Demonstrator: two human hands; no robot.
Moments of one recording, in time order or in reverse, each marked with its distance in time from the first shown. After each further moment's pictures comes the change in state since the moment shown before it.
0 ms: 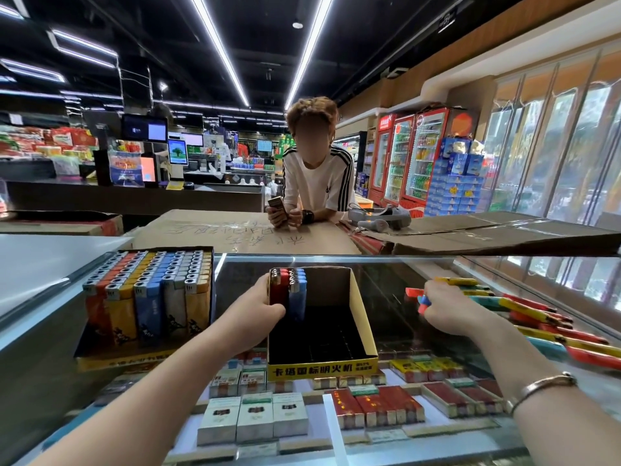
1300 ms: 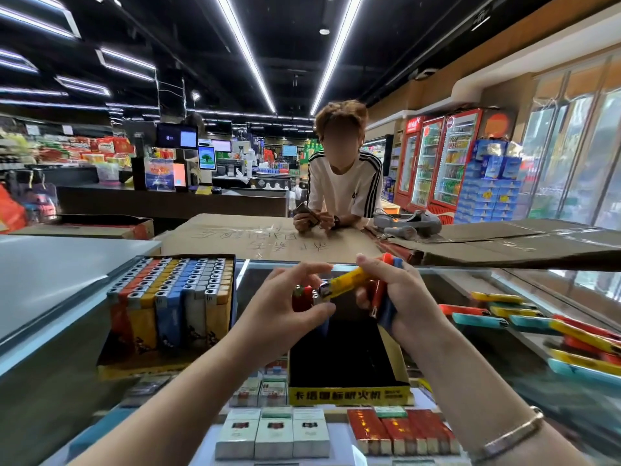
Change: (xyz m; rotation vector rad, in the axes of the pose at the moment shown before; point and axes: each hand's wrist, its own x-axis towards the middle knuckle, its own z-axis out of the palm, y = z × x) left_hand -0.020 0.023 -0.006 0.081 0.215 0.502; right_hand -0.031 -0.125 -0.022 1.827 -0.281 -0.112
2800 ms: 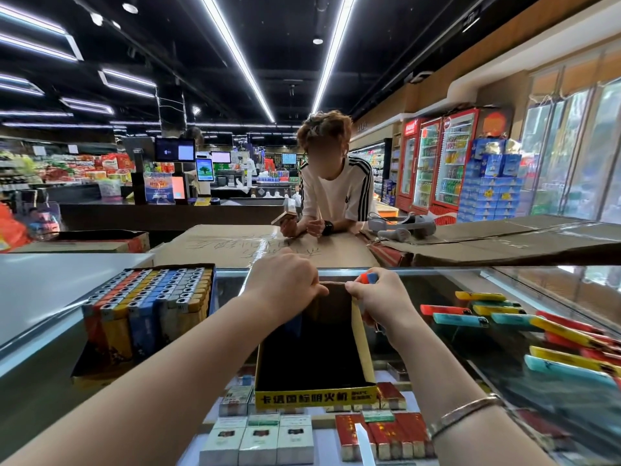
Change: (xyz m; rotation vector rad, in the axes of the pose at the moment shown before) left_hand 0.064 0.022 0.023 0.939 -0.201 0.073; right_hand 0.018 0.002 -0.035 -0.742 0.187 -0.069
